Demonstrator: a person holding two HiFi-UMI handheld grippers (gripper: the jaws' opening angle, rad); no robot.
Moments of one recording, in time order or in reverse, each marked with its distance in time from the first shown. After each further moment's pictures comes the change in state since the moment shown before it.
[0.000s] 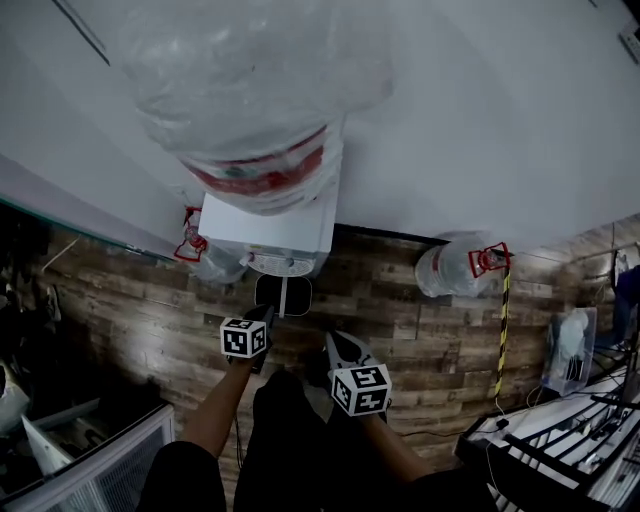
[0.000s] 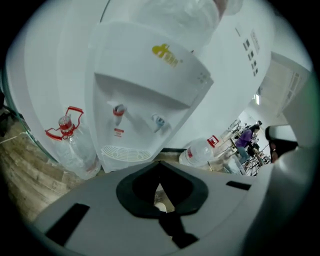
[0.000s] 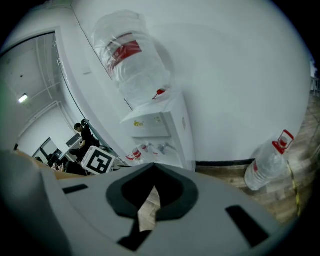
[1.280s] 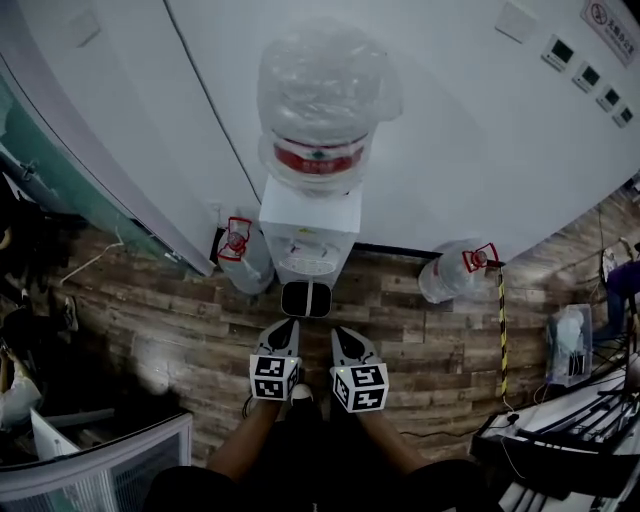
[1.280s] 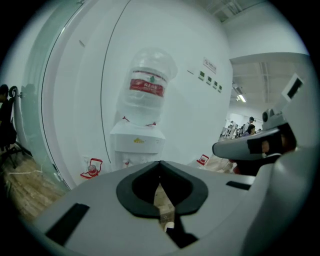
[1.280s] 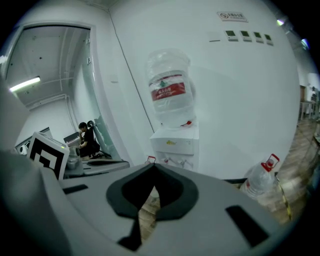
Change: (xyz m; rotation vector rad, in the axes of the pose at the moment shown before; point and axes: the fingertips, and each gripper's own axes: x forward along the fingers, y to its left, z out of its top) left arm -0.251 -0.096 0.010 0.223 -0.415 0.058; right arm -0.103 0.155 -0.001 -0.150 -0.207 -0.070
